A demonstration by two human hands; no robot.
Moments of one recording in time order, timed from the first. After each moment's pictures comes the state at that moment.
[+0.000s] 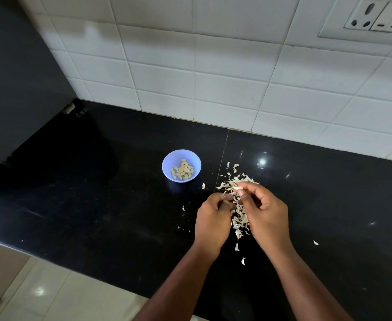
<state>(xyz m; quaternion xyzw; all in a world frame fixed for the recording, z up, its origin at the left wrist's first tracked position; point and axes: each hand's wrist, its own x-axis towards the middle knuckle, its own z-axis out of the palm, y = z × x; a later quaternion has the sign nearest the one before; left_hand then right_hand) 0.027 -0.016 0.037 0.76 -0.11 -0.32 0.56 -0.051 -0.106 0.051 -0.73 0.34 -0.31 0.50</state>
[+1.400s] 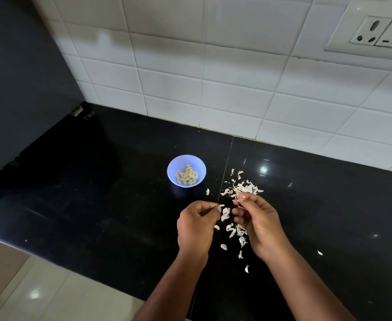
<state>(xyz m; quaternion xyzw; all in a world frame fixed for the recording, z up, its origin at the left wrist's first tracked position) 0.043 0.017 0.046 0.76 -0.01 -0.25 0.59 -0.031 -0.106 0.044 -0.43 0.41 -0.22 0.77</state>
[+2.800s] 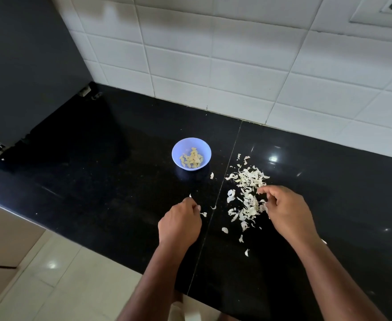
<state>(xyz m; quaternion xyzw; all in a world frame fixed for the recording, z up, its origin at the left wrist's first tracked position) 0.058 0.053 0.035 0.94 -0.16 -0.24 0.19 -0.075 -0.160 0.019 -0.88 0.36 -0.11 0.30</state>
